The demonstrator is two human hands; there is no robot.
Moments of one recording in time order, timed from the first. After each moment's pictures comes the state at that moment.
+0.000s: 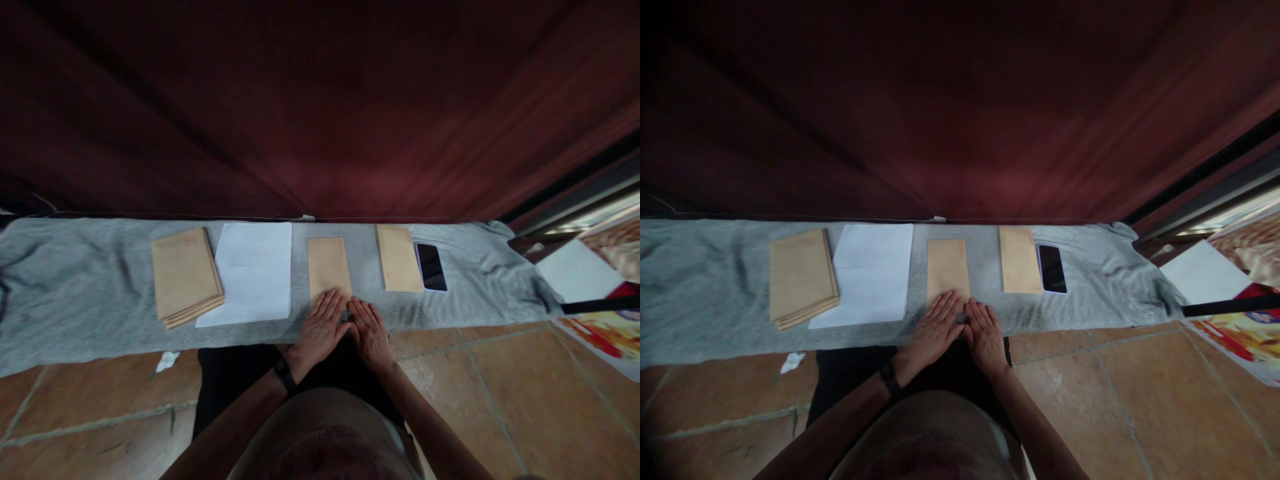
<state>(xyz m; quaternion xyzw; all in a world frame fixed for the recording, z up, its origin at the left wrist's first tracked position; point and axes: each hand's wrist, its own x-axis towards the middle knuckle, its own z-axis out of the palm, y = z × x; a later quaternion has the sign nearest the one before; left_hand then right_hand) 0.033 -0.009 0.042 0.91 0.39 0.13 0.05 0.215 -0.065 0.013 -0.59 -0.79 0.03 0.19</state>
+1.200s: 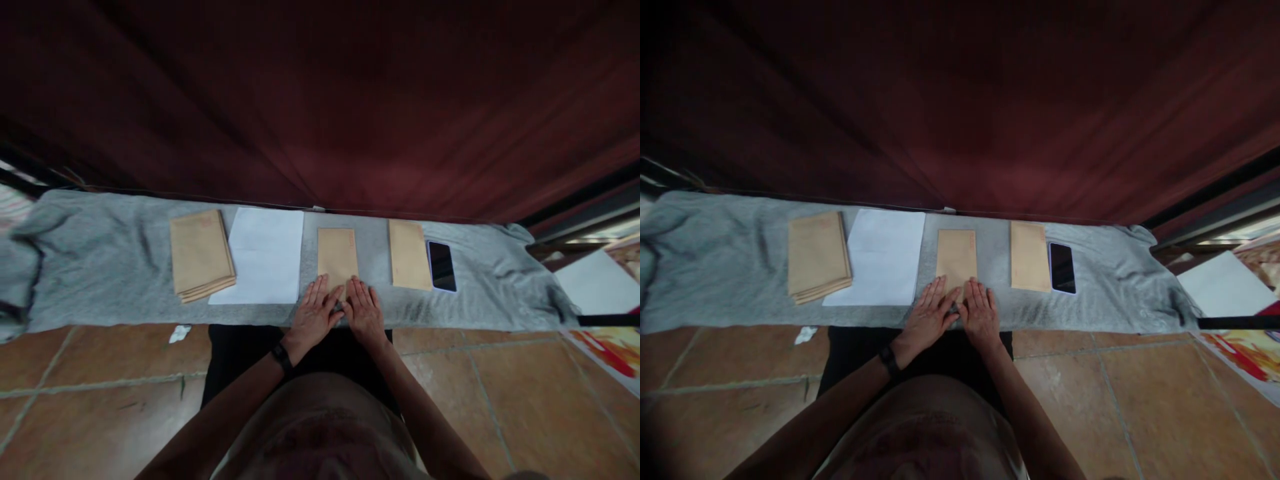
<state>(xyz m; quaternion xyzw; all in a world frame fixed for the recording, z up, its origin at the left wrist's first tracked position) 0.010 -0.012 0.032 0.87 0.47 0.11 0.05 0.190 -0.034 0.019 -0.61 -0.77 0.02 0.18</state>
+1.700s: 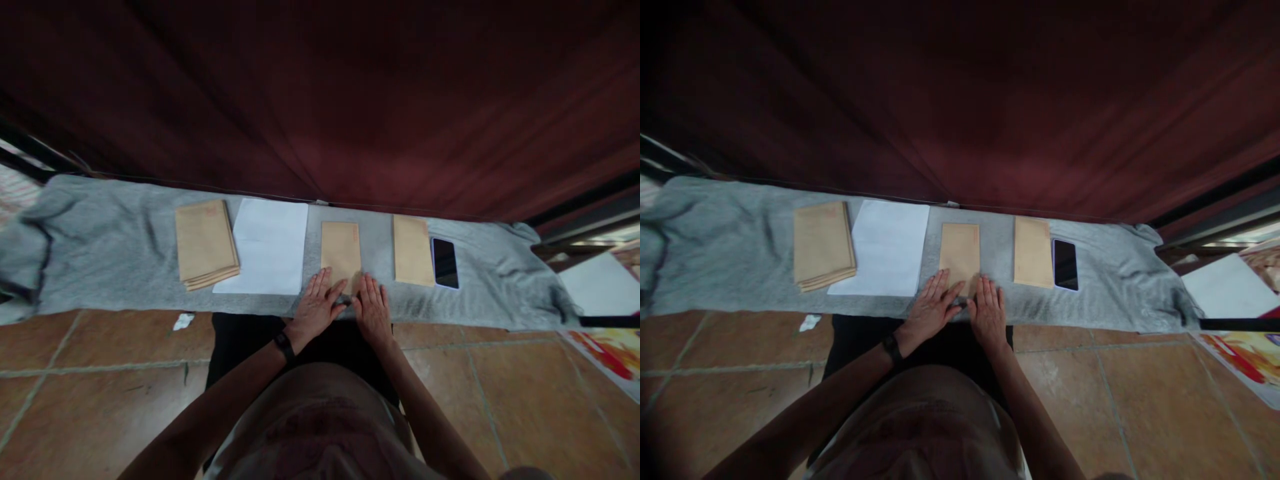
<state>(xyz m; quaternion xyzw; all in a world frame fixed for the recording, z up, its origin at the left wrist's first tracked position) 0.011 -0.013 0.031 0.87 0.47 0.11 0.05 0.198 -0.049 0.020 -0.64 -0.75 0.01 0.18</state>
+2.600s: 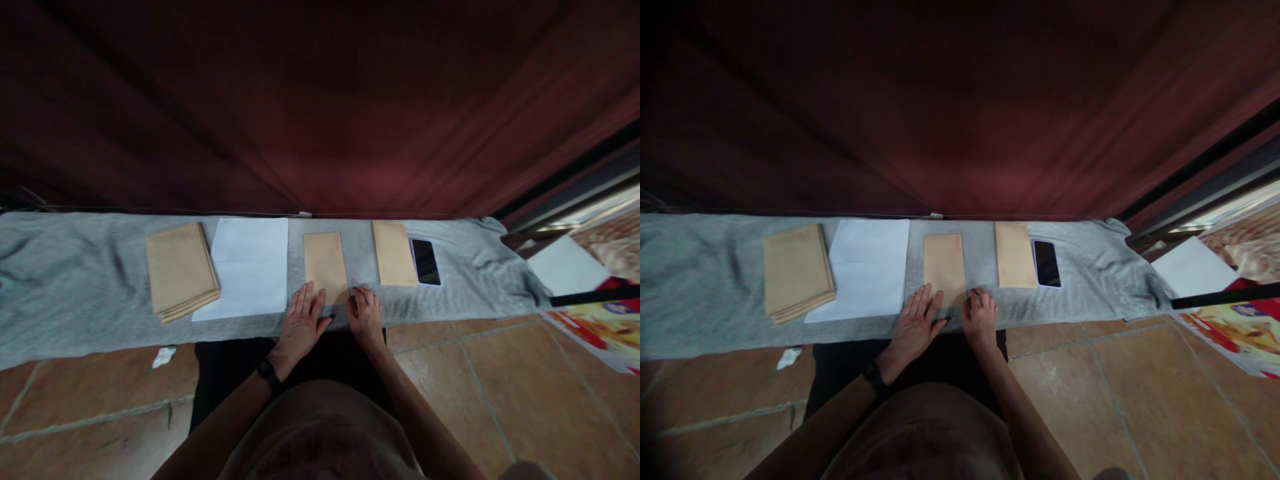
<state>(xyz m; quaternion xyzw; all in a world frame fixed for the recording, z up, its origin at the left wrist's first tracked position) 0.006 -0.017 0.031 0.87 0.48 0.10 0.02 0.198 -0.038 0.028 -0.72 -0.63 0.06 0.27</state>
